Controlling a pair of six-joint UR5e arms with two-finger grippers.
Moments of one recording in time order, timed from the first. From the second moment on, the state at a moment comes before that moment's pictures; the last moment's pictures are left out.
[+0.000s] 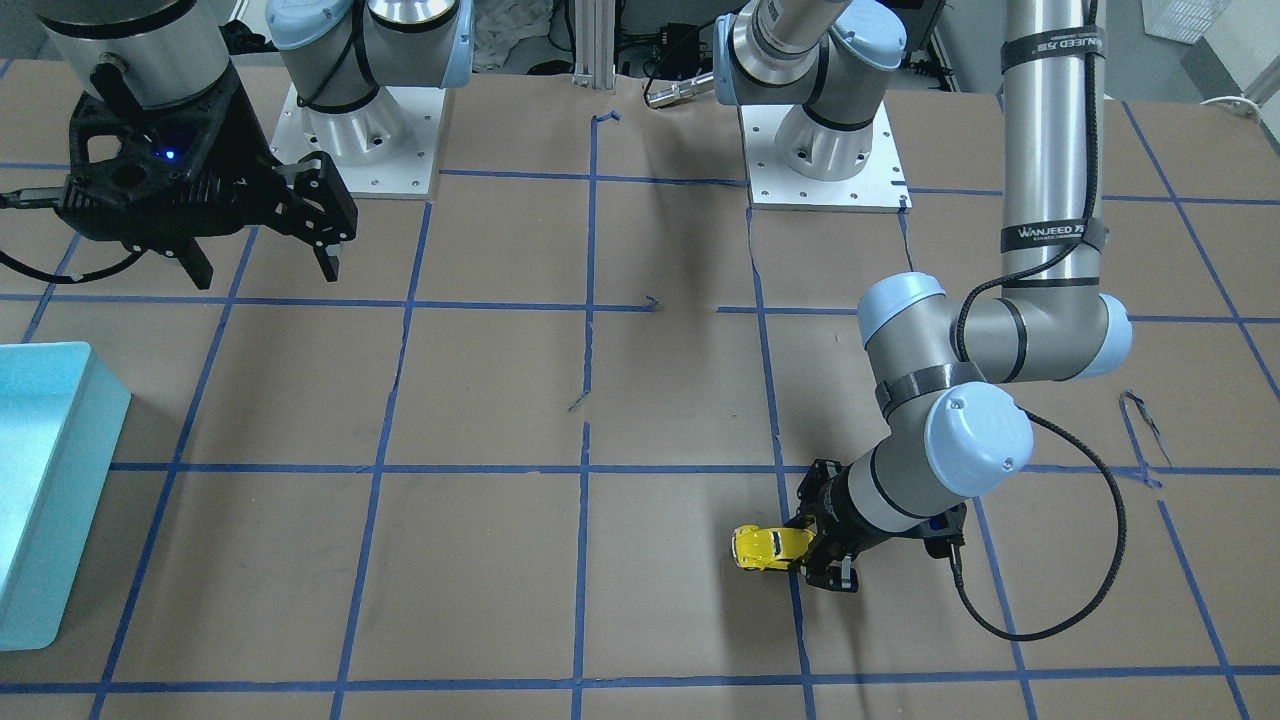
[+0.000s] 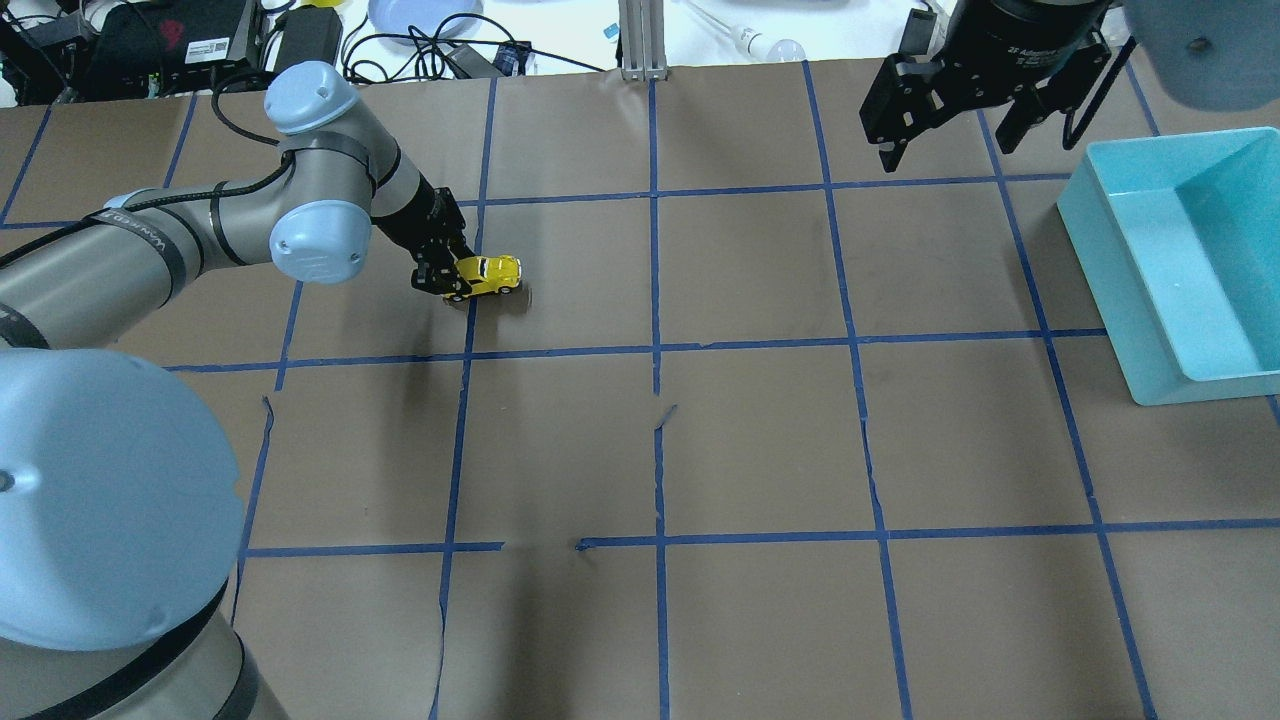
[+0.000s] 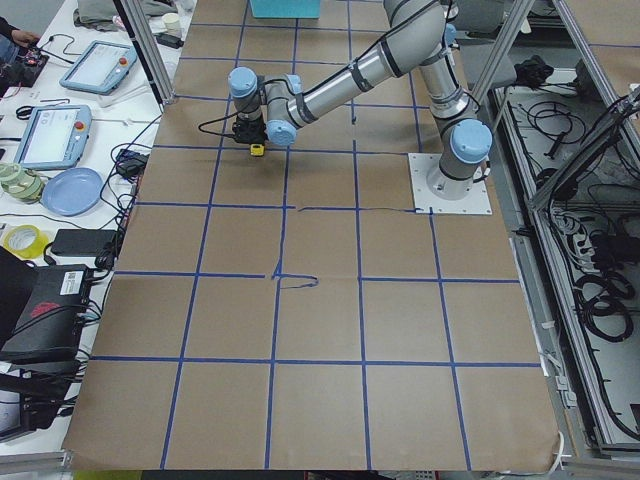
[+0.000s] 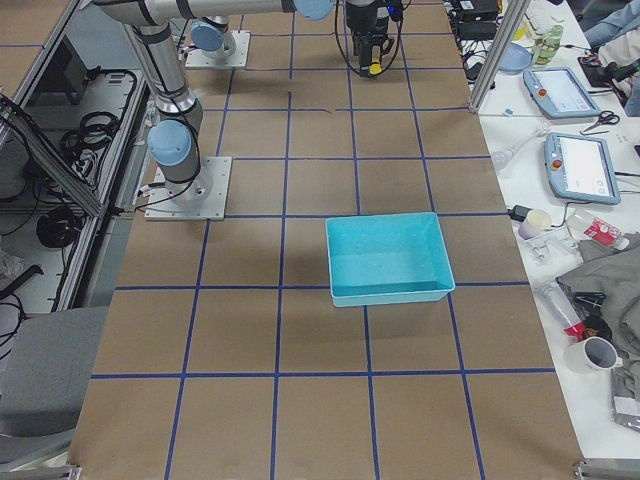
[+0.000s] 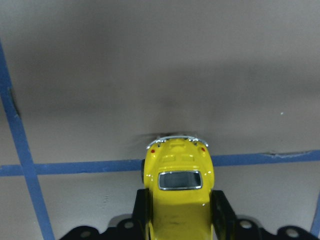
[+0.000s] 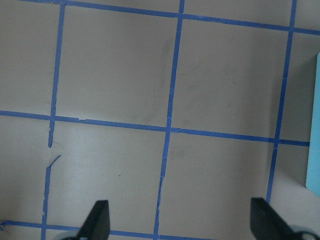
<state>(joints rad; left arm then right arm) -1.49 -2.14 -1.63 -0.95 1.41 -1.46 1.58 -1.52 1.45 -1.60 -1.58 -0.10</state>
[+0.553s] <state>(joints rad) -1.48 -2.16 -1.62 -0.95 1.46 -1.45 1.58 -1.52 1.45 -1.60 -1.58 -0.10</state>
